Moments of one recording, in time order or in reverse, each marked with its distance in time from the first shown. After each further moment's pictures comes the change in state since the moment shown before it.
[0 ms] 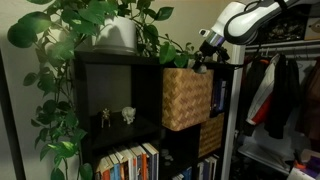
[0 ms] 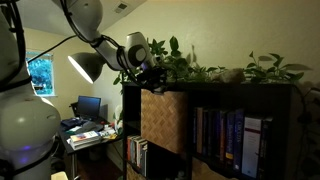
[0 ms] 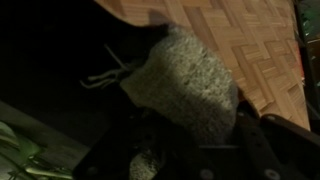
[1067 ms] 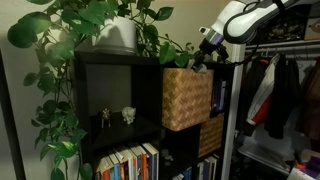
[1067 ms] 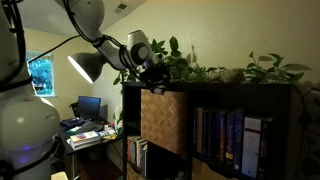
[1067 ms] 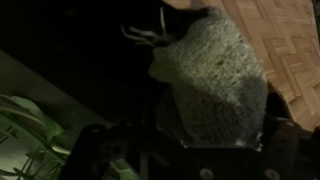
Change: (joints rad) arm -0.016 0.010 -0.010 0.035 -0.061 0.012 -0.003
